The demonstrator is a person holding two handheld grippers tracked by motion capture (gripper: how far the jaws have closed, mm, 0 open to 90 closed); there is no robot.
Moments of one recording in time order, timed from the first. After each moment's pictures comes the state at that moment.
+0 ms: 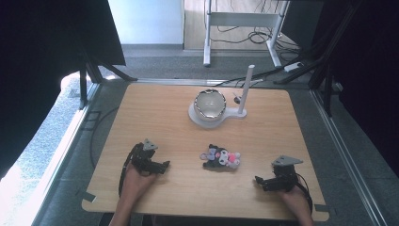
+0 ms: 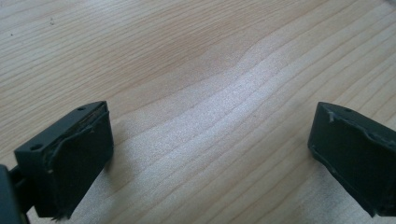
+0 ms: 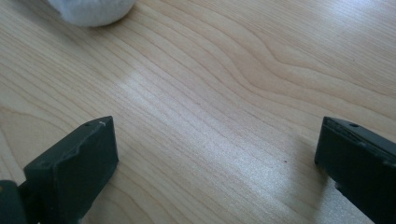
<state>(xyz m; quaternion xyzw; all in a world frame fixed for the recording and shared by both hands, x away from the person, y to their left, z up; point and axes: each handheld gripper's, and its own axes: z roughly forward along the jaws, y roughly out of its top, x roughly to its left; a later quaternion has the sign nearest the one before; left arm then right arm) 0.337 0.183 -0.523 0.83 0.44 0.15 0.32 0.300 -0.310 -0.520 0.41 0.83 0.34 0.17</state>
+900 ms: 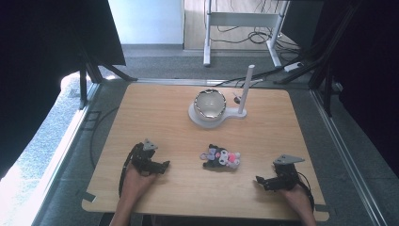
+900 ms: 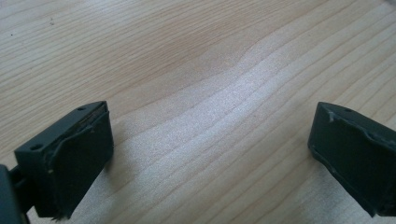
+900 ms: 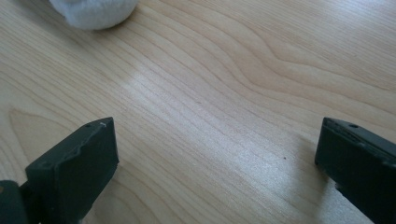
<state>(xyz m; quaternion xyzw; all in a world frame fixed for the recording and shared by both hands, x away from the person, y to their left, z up) 0.337 0.183 -0.523 0.82 0.44 0.15 0.32 0.302 -0.314 -0.516 0.42 0.83 0.34 0.15</state>
